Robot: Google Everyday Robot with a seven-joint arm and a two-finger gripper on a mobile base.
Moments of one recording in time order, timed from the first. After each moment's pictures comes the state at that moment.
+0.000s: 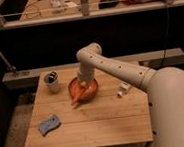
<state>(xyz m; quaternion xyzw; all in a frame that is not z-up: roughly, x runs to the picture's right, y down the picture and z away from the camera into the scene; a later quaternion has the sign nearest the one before) -0.036 0.045 0.861 -0.19 -0.28 -0.51 0.79</state>
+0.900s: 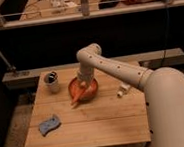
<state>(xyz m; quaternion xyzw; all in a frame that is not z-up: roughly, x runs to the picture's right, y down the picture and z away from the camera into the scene) -0.037 0.045 0.871 -0.19 -0.28 -0.51 0.79</state>
